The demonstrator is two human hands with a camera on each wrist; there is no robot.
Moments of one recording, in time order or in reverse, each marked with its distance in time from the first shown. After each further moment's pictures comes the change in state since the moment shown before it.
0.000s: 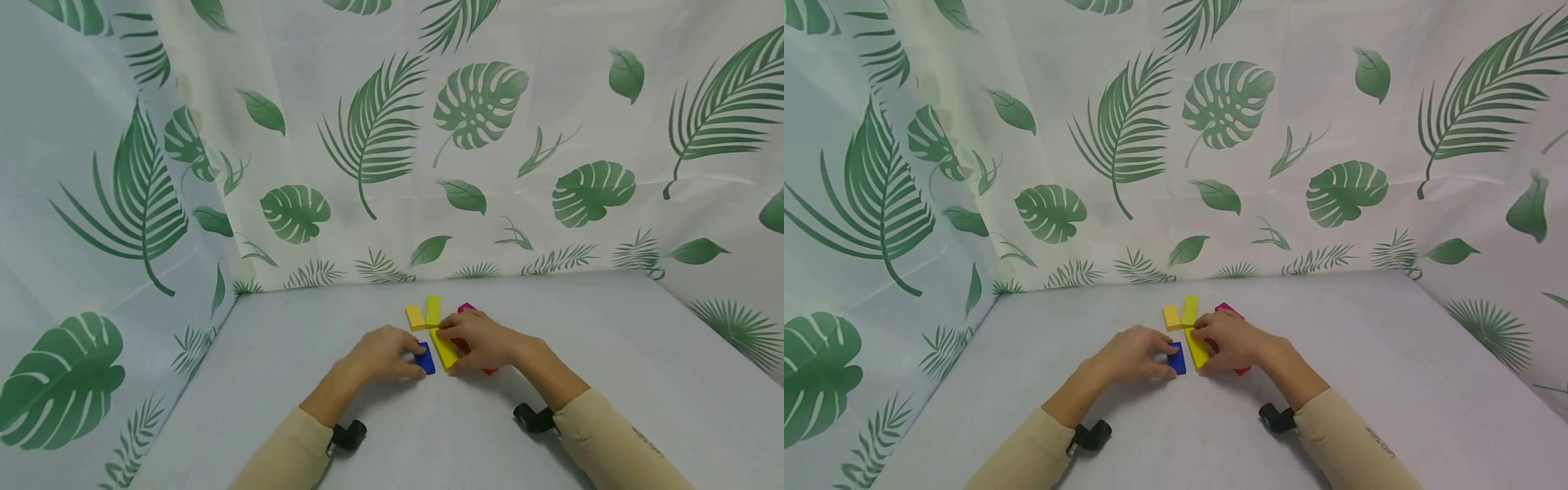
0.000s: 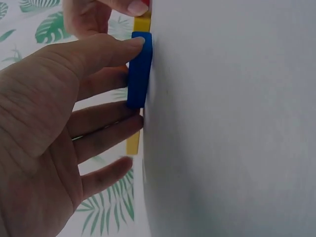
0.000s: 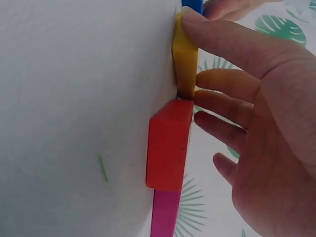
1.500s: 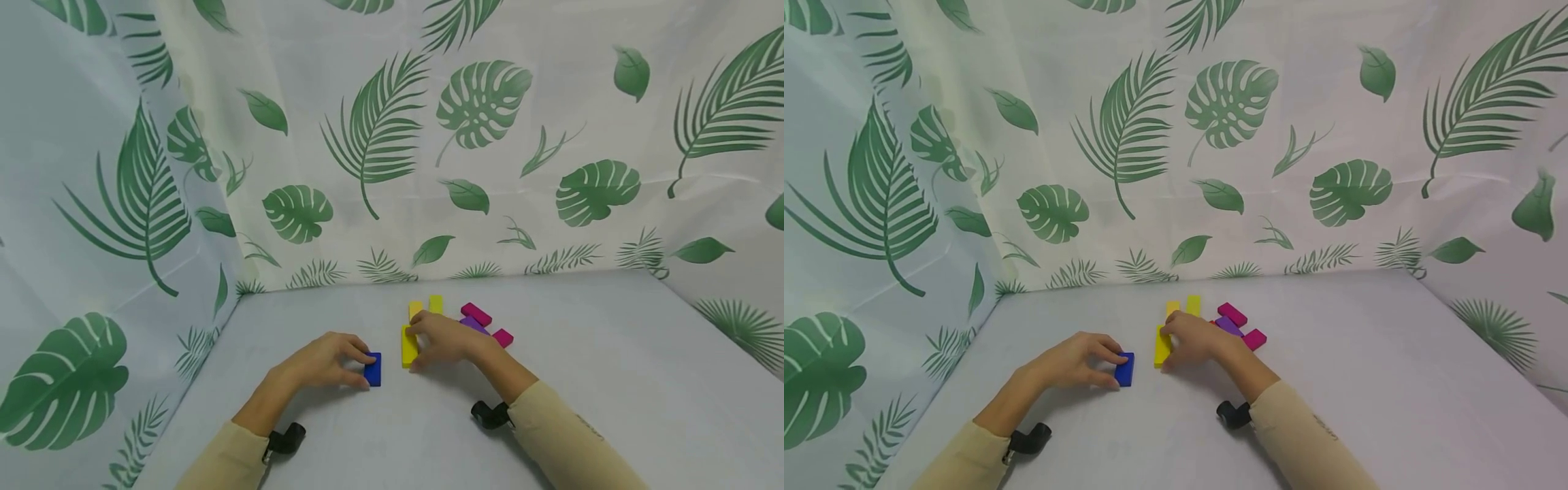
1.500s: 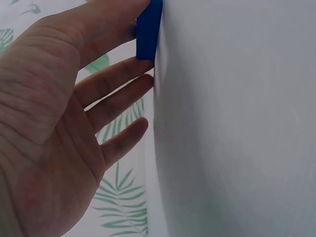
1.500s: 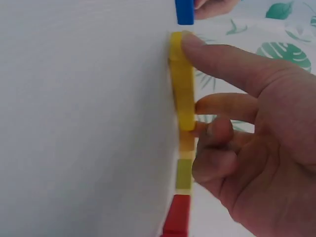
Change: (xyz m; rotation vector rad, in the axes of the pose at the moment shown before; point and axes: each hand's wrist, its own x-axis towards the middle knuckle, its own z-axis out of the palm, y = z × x) left_hand -0.069 -0.081 -0.026 -0.200 -0.006 0.099; right_hand 0.058 -0.047 0.015 0.182 -0.033 0.184
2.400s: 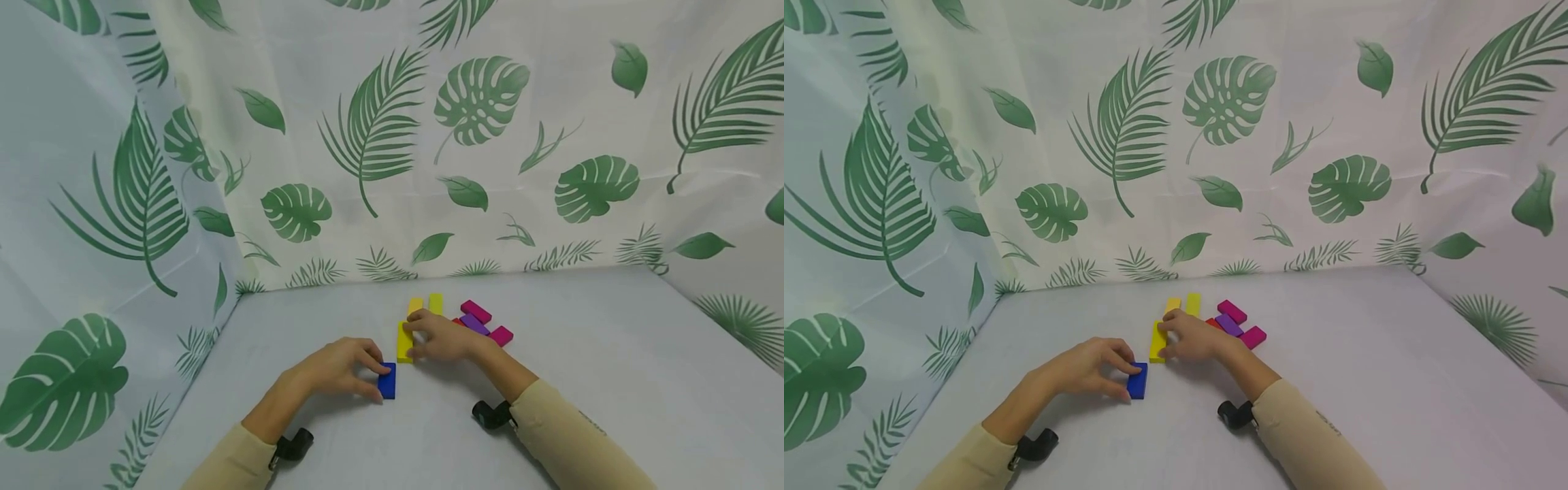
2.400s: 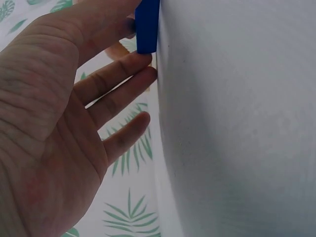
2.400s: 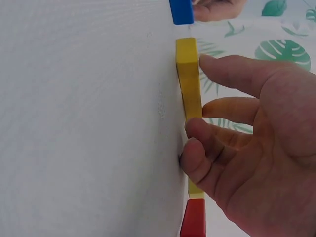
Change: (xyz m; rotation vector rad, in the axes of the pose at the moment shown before) left_hand 0.007 0.022 0.009 0.039 -0.064 0.097; right_hand 0.003 0.014 0.007 0.139 0.017 -0.085
